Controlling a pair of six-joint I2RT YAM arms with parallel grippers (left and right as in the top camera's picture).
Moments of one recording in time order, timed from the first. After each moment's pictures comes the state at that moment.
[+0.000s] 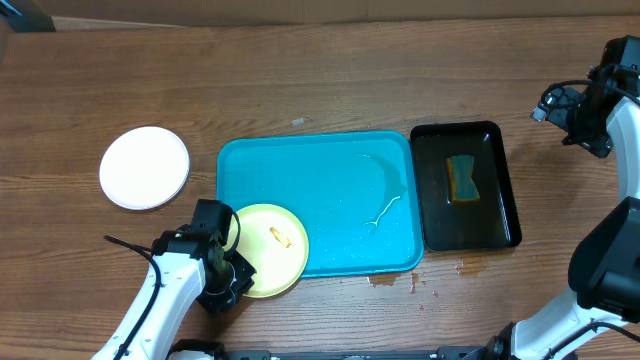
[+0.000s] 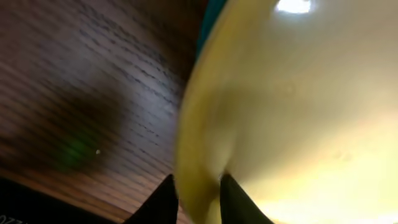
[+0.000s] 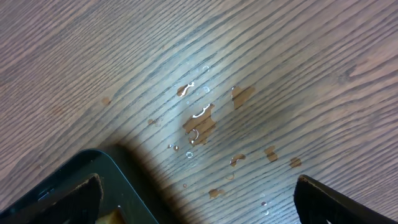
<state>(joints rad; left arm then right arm) -0.11 1.23 0.57 -0.98 0.14 -0.93 -0.33 1.90 1.61 -0.94 0.00 0.28</state>
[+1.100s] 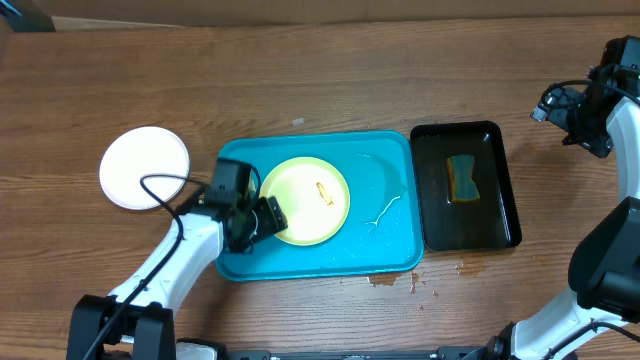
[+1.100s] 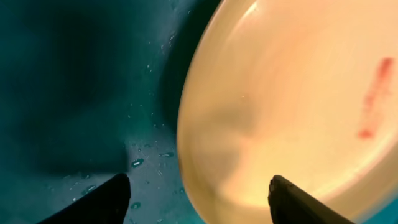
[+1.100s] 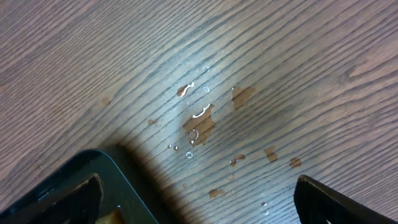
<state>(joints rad) -0.19 1.47 0.75 -0.57 0.22 -0.63 -0.33 1.90 1.61 -0.94 0.00 0.28</state>
